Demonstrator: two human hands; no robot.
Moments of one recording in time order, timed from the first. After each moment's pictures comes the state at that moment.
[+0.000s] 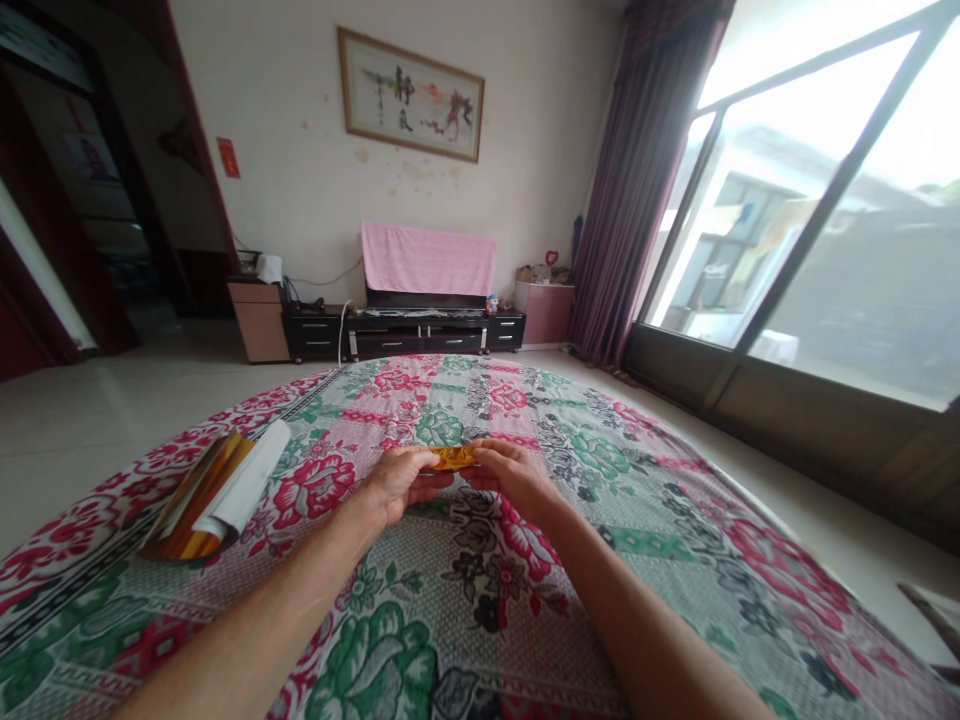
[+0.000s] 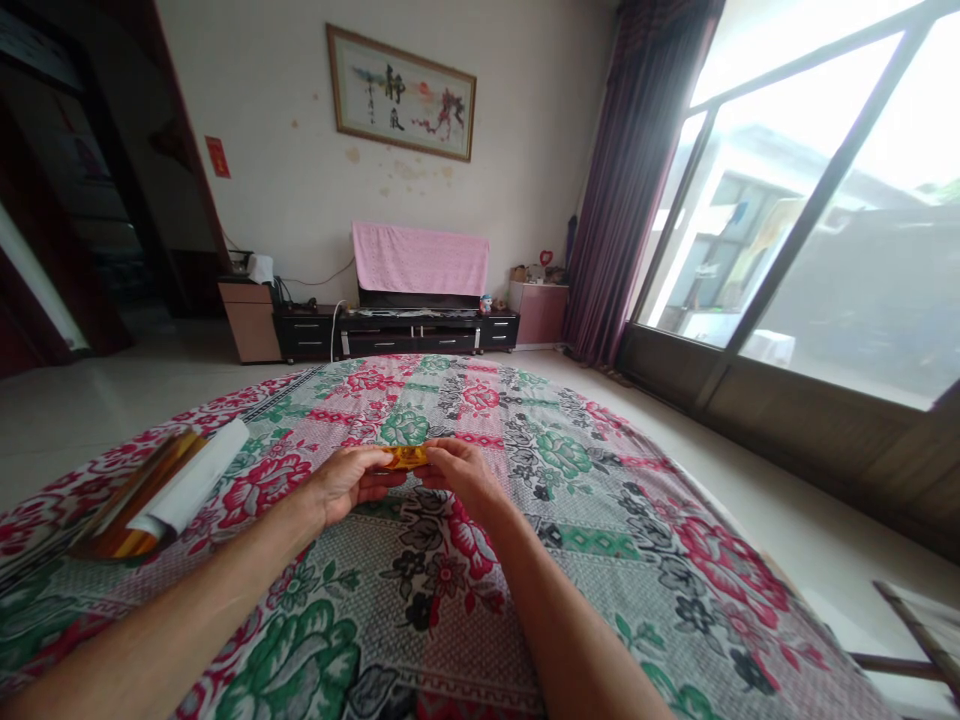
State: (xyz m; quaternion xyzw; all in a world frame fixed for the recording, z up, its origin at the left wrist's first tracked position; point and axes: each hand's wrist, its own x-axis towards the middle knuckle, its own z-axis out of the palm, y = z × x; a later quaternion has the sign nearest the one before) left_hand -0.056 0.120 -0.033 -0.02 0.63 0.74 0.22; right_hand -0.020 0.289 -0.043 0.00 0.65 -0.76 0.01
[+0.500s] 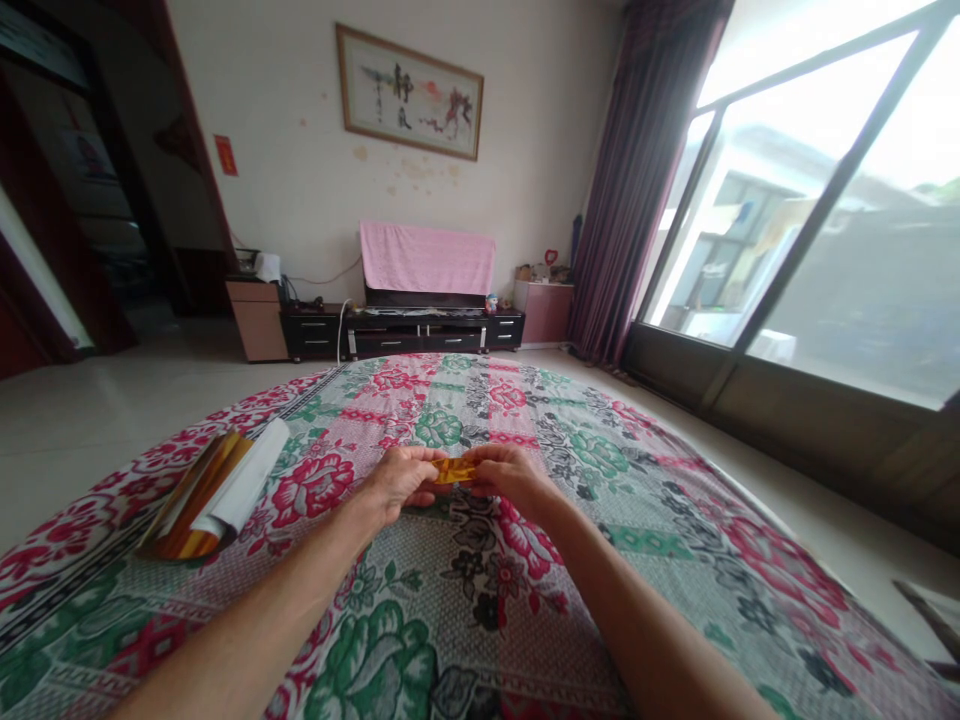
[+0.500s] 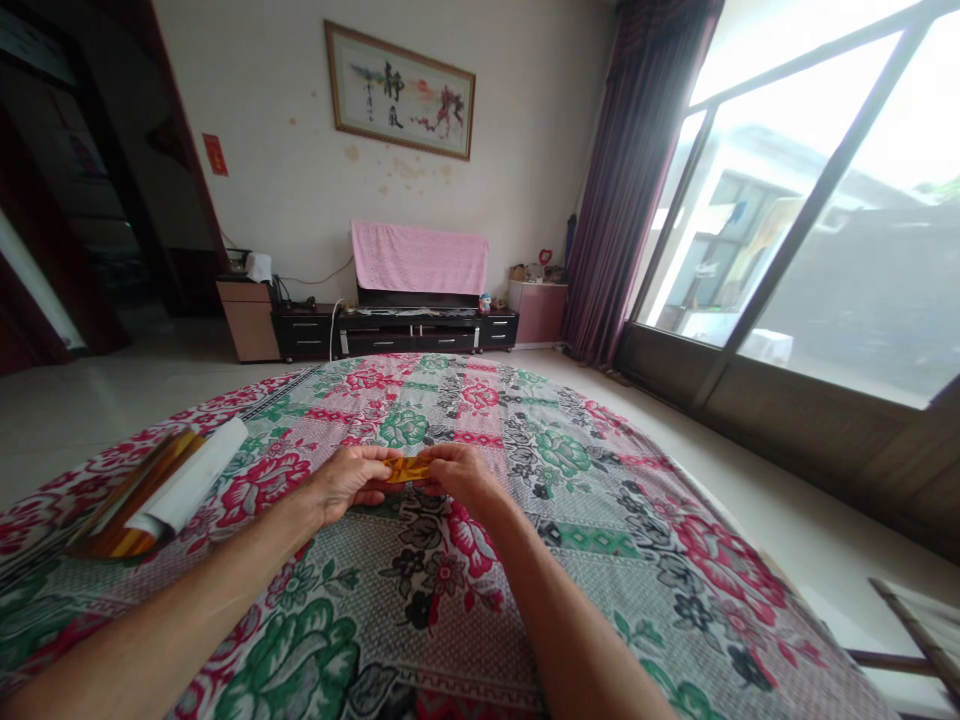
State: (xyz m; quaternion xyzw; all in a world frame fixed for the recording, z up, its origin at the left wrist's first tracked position) left_hand -0.051 0.121 -0.029 -0.01 0.70 0.68 0.21; right_hand -0.017 0.286 -0.037 0.03 0.71 -0.71 0.04
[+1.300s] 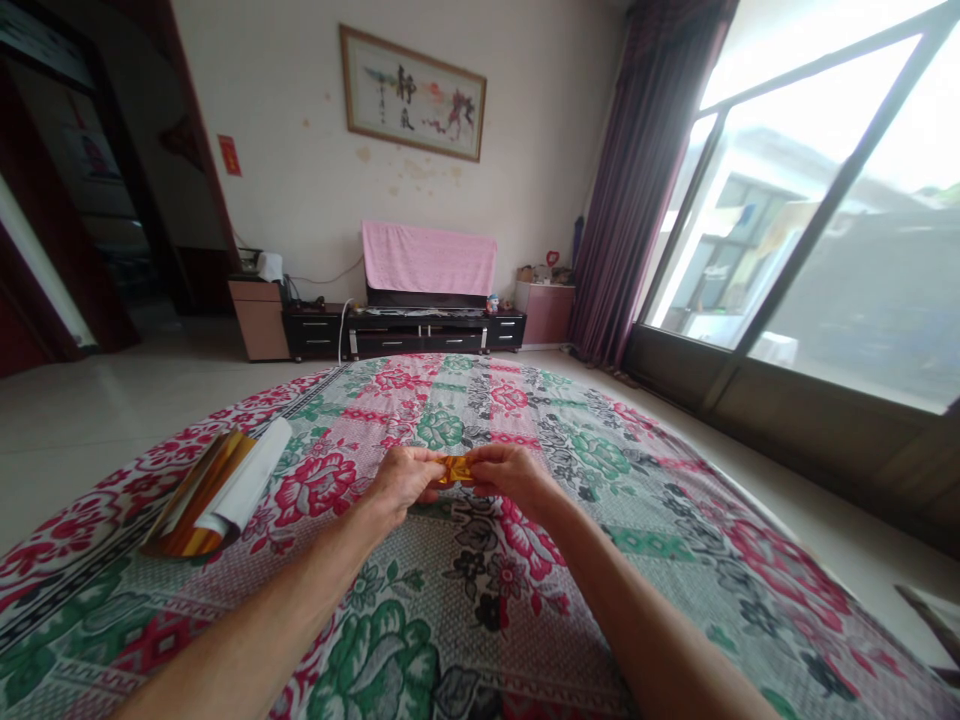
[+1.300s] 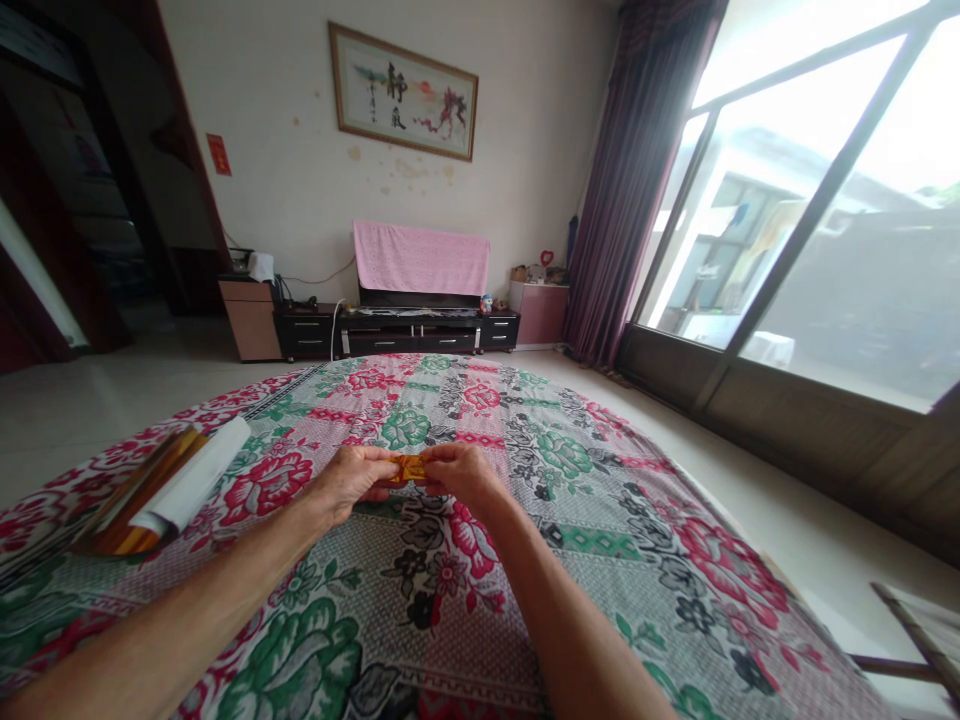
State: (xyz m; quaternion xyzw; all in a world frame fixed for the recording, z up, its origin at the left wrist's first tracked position) left_hand -0.047 0.127 -0.031 0.01 0.74 0.66 0.14; right_hand -0.016 0.284 -0.032 0.04 0.72 -0.70 0.03
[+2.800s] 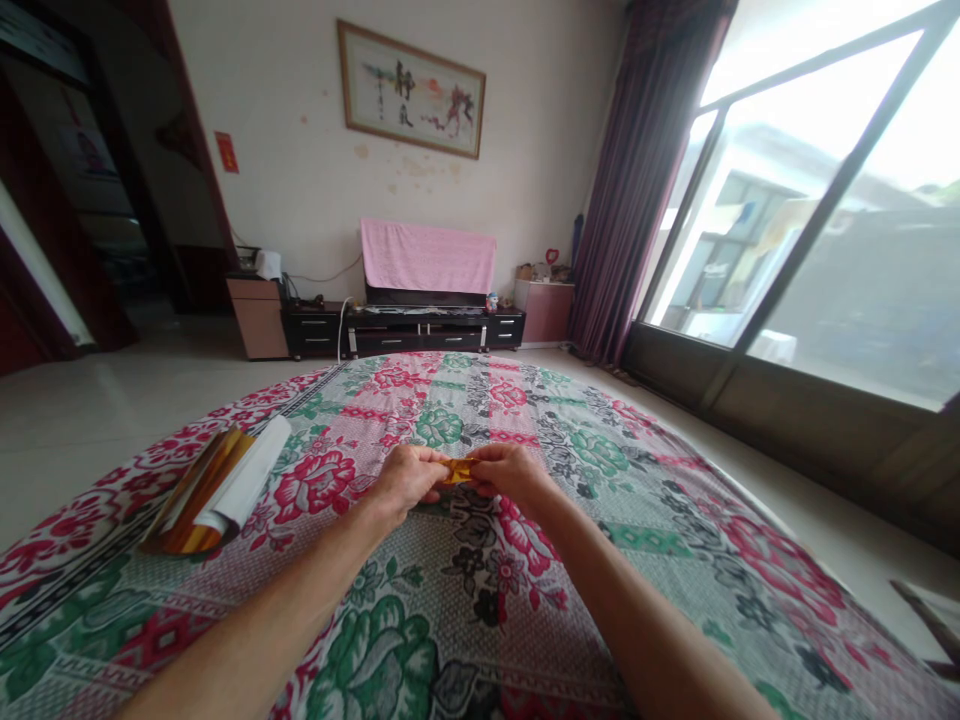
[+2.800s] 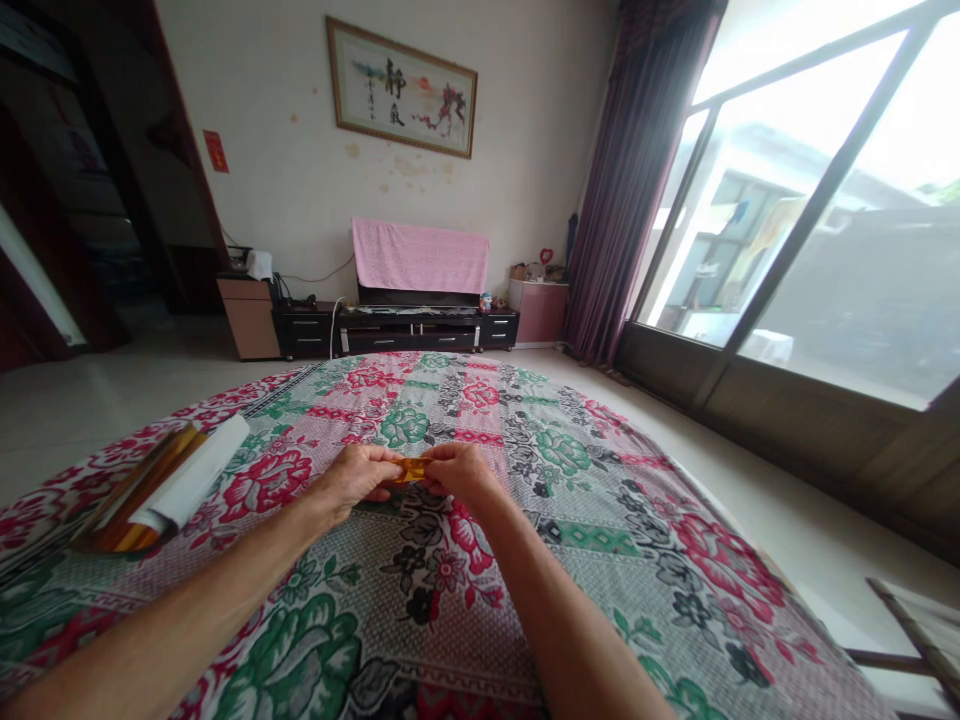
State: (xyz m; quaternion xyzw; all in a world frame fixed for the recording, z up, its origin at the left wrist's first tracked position) left_hand -0.048 0.130 -0.035 0.02 0.78 0.61 0.12; right_hand -0.019 0.281 -0.034 0.09 0.76 -0.64 0.02
